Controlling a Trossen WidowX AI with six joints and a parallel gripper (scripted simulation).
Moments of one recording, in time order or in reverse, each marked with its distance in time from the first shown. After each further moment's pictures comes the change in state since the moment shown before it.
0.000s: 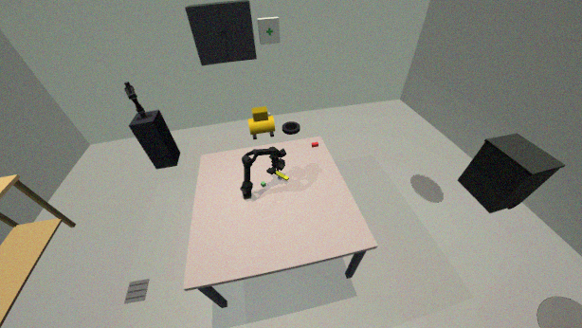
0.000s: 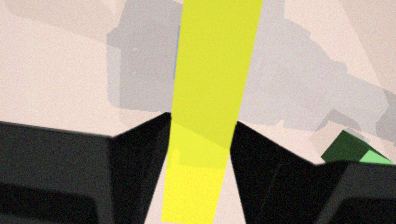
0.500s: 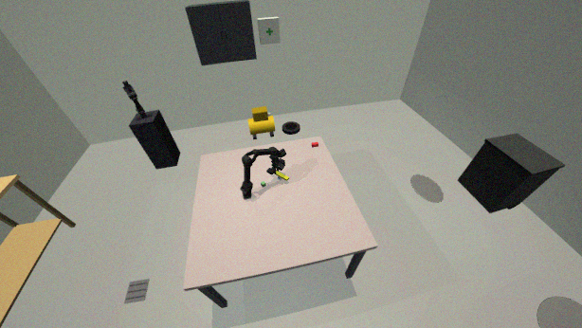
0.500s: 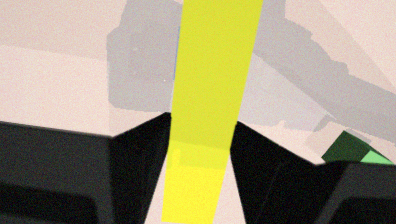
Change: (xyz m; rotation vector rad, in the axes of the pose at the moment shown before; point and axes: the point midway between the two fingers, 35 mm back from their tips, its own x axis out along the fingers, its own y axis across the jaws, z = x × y) arm 0.001 0.000 0.000 0.000 0.000 0.000
